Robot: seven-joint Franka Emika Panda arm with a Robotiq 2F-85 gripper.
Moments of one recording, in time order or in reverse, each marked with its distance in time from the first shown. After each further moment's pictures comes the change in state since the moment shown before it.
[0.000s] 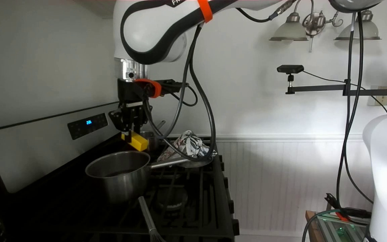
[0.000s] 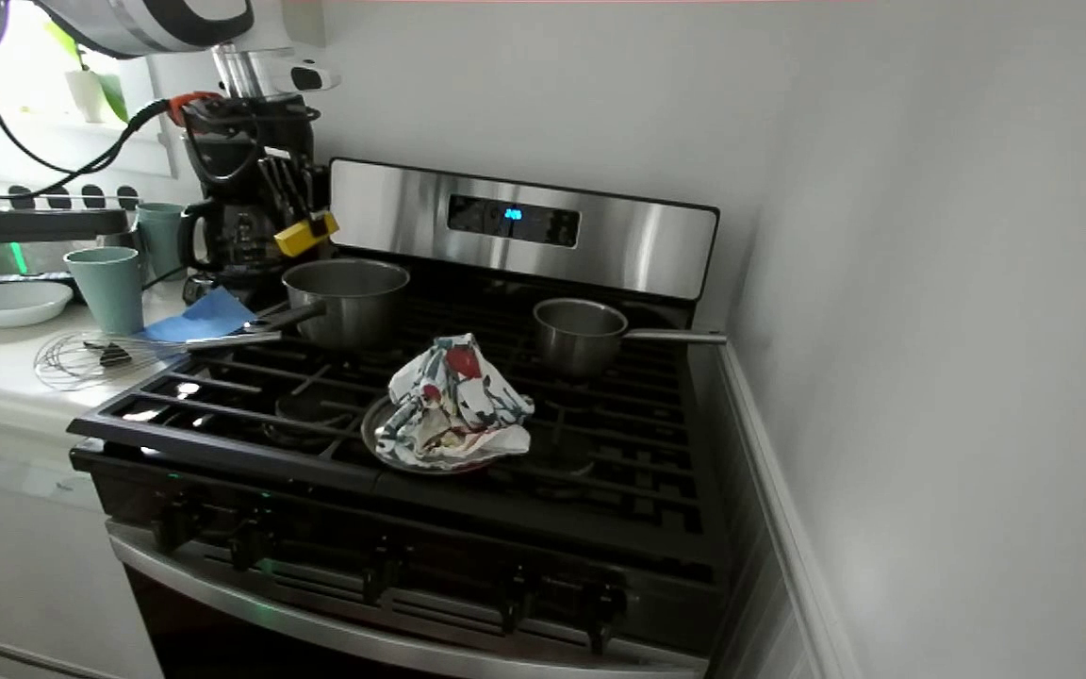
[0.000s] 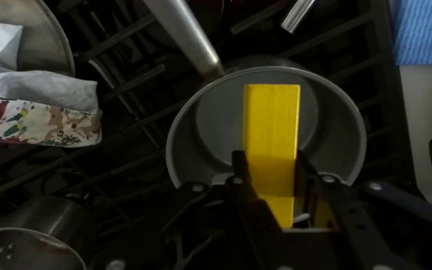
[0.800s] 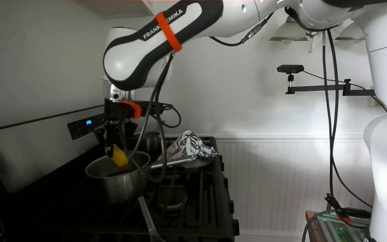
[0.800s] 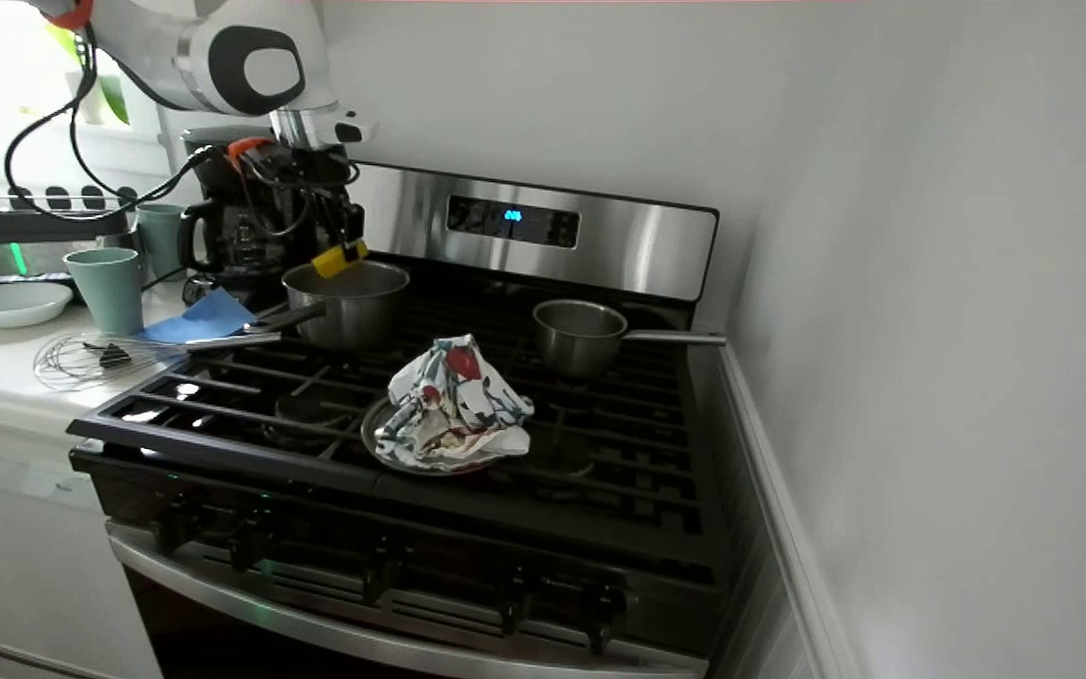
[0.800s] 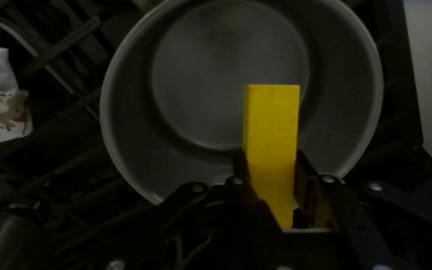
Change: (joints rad) arm -0.021 0.208 0.002 0.133 0.103 0.132 -0.007
